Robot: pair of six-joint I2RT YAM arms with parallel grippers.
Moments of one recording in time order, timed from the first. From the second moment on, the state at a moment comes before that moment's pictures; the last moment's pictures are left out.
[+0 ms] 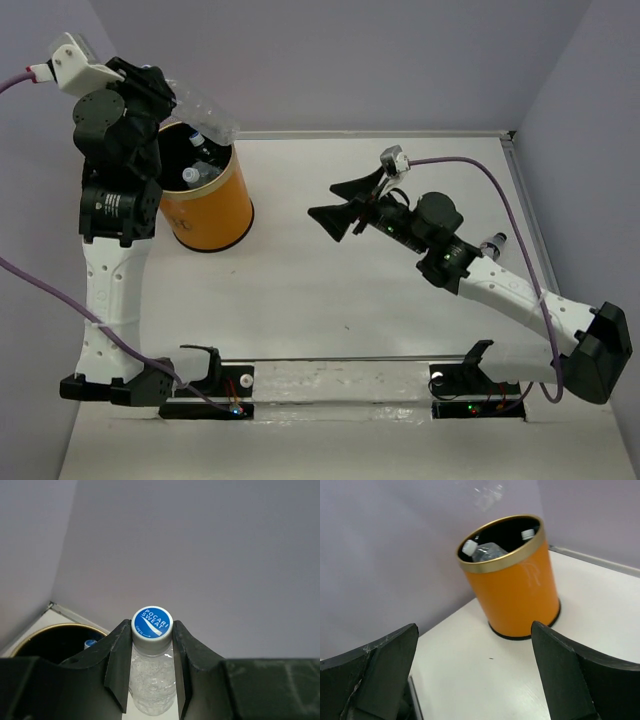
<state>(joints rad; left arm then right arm) -0.15 1.23 1.81 -0.43 -0.36 -0.49 0.81 1.22 0.97 0.47 -0.20 0.41</state>
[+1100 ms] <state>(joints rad) -0.09 1.19 1.17 -0.10 -0.73 -0.31 0.22 1.10 0.77 -0.07 0.54 0.54</state>
